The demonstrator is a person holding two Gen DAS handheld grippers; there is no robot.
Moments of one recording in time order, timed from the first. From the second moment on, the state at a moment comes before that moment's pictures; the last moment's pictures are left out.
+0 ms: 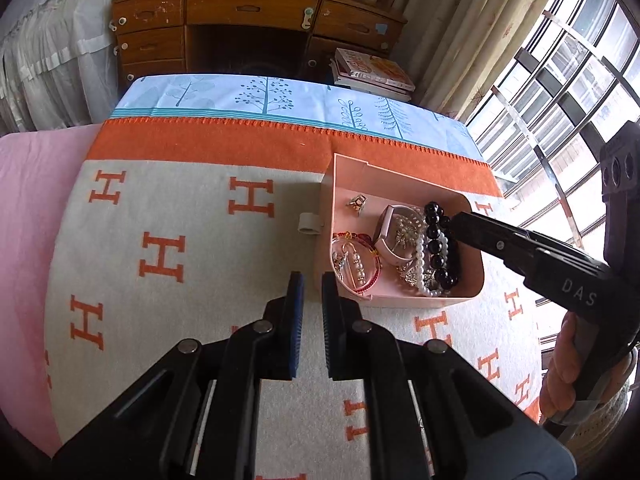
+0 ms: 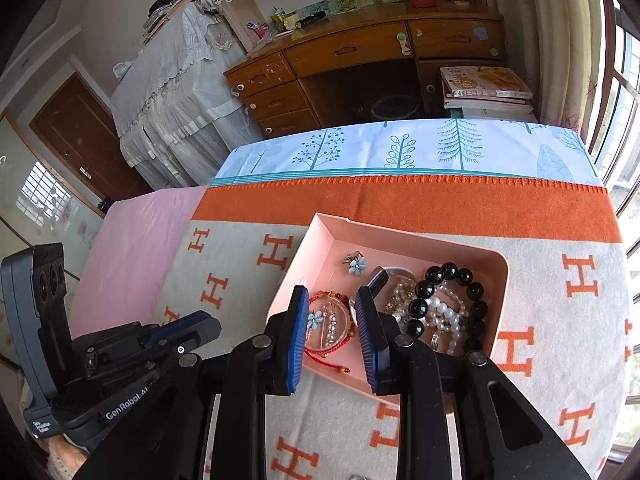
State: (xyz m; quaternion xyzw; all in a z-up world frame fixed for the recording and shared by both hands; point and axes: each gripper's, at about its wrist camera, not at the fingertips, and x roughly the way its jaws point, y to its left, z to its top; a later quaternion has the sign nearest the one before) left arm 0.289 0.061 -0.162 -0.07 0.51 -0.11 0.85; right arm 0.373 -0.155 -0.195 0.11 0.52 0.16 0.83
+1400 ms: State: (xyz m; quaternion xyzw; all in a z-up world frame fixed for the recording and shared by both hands) left arm 0.112 -0.029 -0.222 0.02 0.47 -0.25 0.84; right arm 0.130 -0.238 -0.237 0.02 0.46 0.12 0.88
